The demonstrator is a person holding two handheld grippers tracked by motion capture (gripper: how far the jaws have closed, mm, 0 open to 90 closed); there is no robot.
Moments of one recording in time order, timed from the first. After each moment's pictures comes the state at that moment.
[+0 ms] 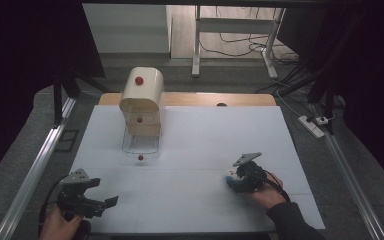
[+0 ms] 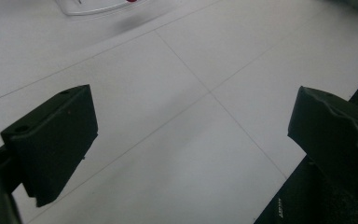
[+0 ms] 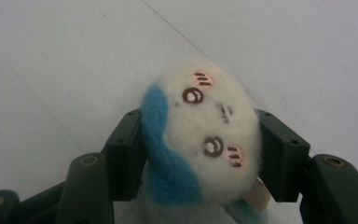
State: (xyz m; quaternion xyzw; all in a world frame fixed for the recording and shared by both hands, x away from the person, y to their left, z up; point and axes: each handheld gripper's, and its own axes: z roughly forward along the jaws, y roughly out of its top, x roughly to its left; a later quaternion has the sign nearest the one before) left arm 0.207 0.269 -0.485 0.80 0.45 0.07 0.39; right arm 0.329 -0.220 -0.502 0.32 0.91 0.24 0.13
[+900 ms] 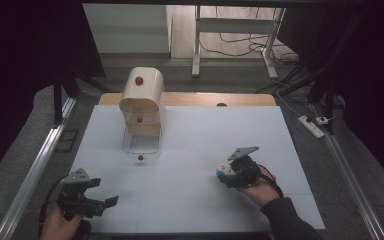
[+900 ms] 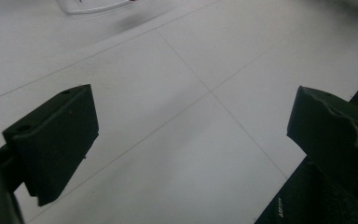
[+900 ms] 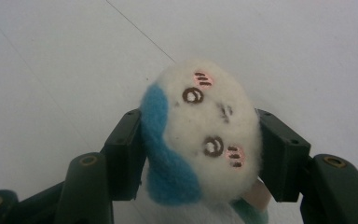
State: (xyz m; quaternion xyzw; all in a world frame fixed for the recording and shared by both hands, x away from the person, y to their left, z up) left arm 0.208 0.269 -0.485 0.80 0.45 0.07 0.39; right arm 0.333 -0.199 -0.483 0.31 0.90 0.30 0.10
